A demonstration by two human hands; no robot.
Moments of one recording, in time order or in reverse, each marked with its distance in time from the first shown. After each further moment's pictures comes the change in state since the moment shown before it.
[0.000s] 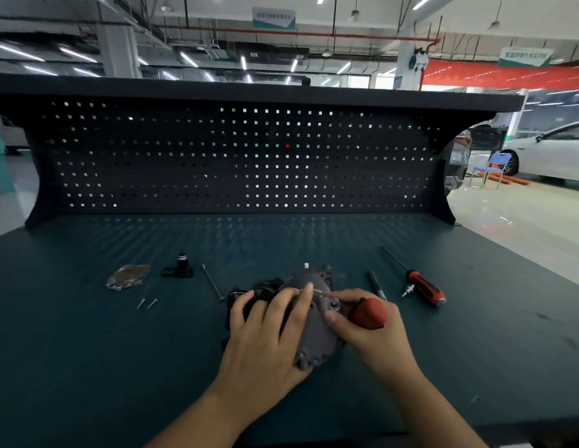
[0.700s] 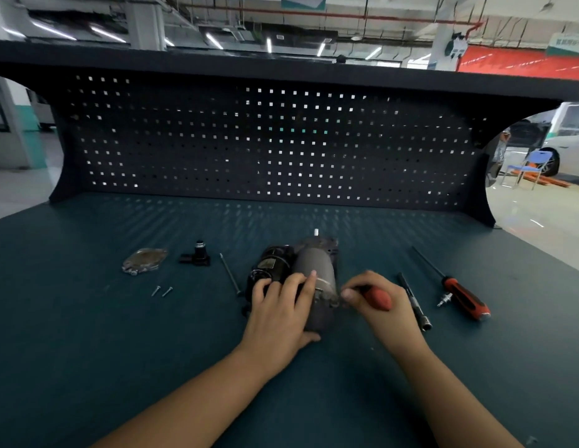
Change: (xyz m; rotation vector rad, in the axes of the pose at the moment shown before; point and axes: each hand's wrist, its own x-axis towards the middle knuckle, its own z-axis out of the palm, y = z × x) left_hand 0.017 -0.037 0.068 0.092 -0.191 -0.103; right_hand 0.057 0.057 -0.003 -0.224 -0.068 -0.053
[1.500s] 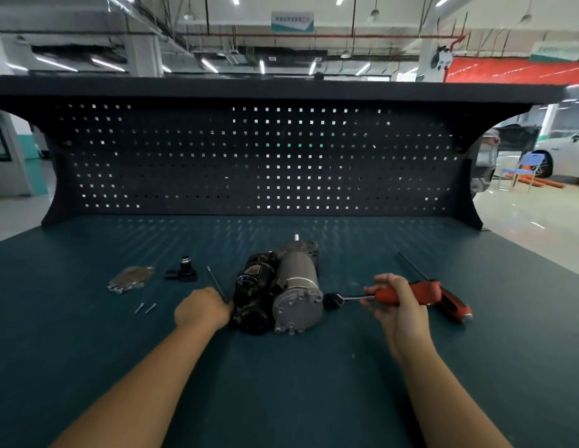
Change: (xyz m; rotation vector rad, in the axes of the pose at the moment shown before) left_hand 0.022 -0.084 0.036 -0.035 -0.636 -0.874; right_hand 0.007 0.033 -0.033 0.687 0.550 0.430
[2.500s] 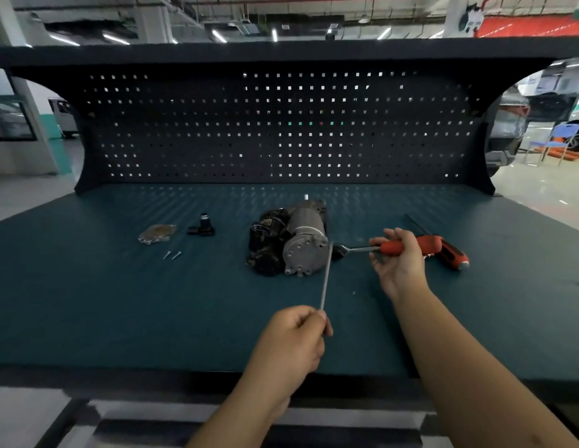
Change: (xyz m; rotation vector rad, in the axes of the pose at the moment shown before) left_hand -0.238 0.026 -0.023 -1.256 -0.467 0.237; right_hand -0.014 -0.007 0.000 0.119 0.083 0.187
